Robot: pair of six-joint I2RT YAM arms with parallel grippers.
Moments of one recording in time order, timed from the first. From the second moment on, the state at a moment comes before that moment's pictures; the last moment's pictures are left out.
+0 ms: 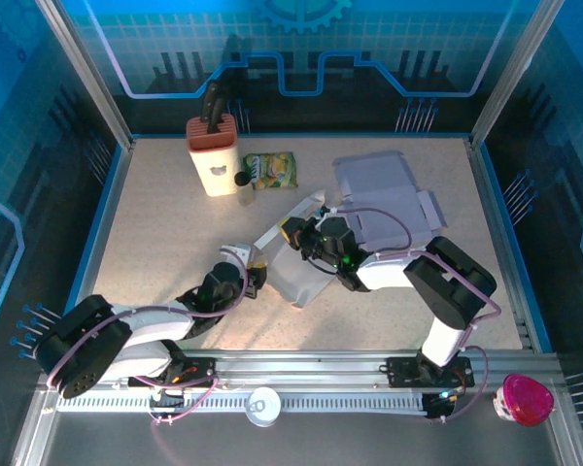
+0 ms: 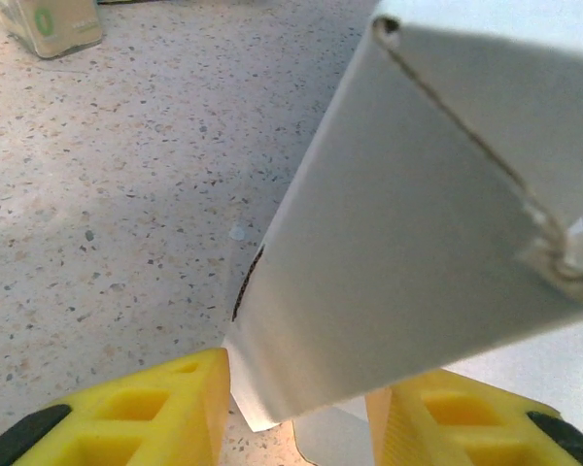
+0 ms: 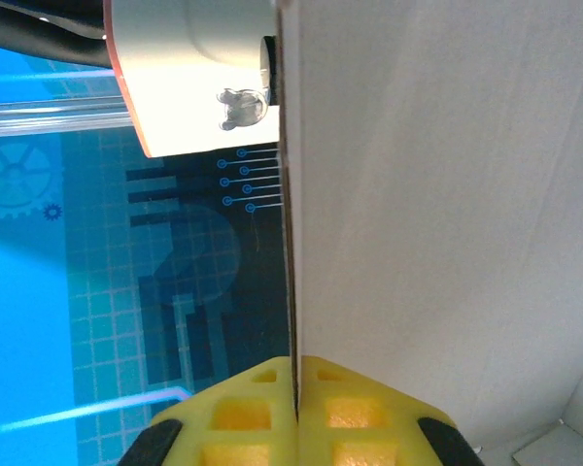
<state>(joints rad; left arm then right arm) -0.69 1.24 0.19 0.55 -0.24 -0.35 0.75 1.75 0.72 0.81 -0.09 1.57</state>
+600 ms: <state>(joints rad) -0.69 1.26 0.20 0.56 -0.31 -0.35 0.82 1.94 0.69 1.20 0.04 1.52</state>
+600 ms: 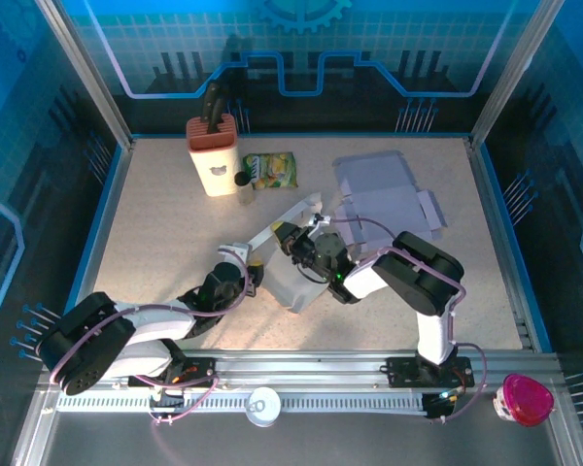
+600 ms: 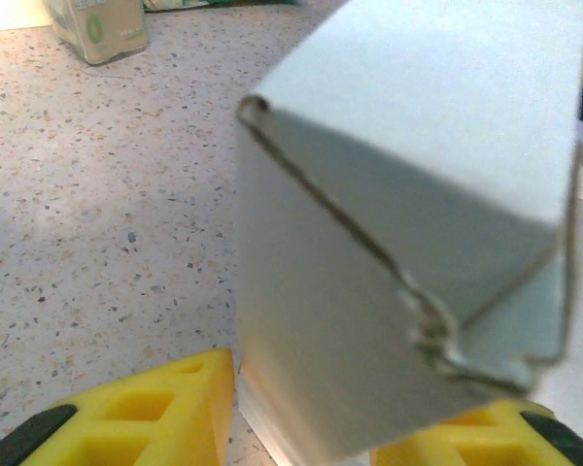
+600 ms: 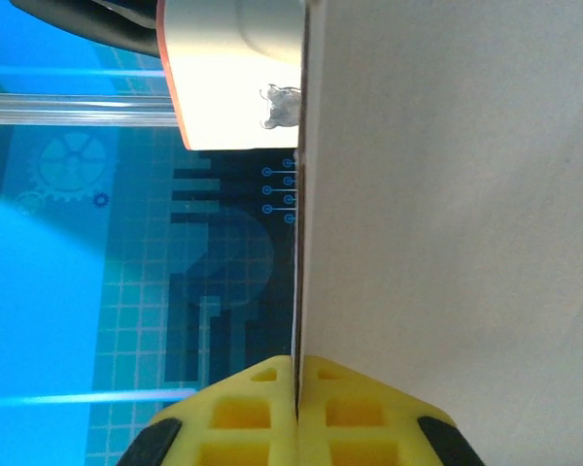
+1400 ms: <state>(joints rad) -0.69 1.36 0.25 0.61 -0.37 -0.41 0.83 1.94 0.67 1.23 0.08 1.55</state>
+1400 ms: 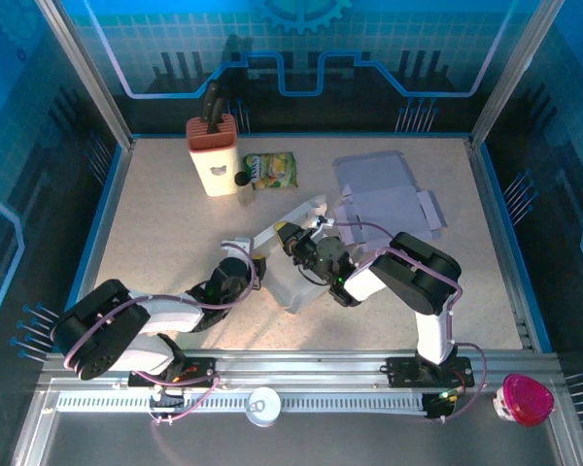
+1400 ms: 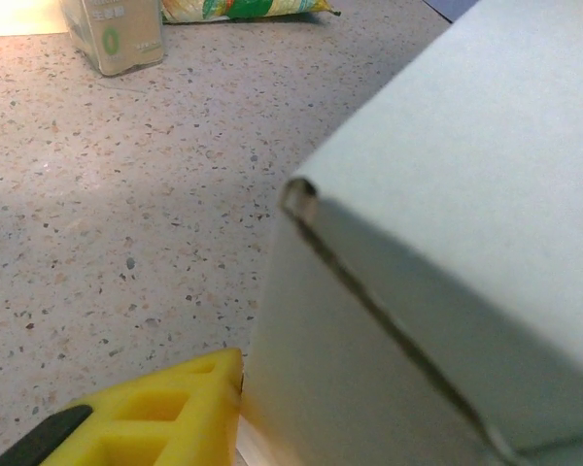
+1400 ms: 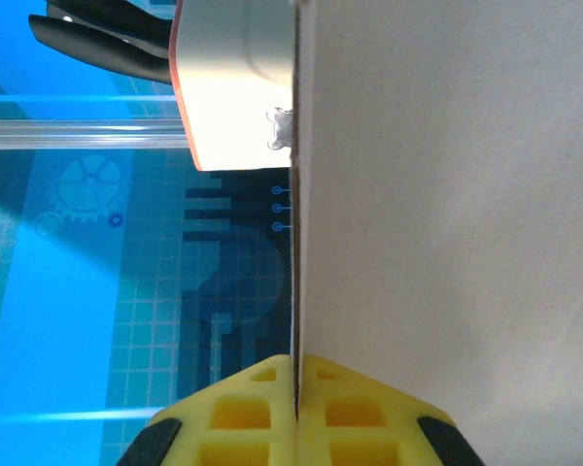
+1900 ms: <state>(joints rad) -0.79 1.41 0.33 0.51 -0.54 -0.47 0.83 1.90 0.68 1.15 0.13 1.56</state>
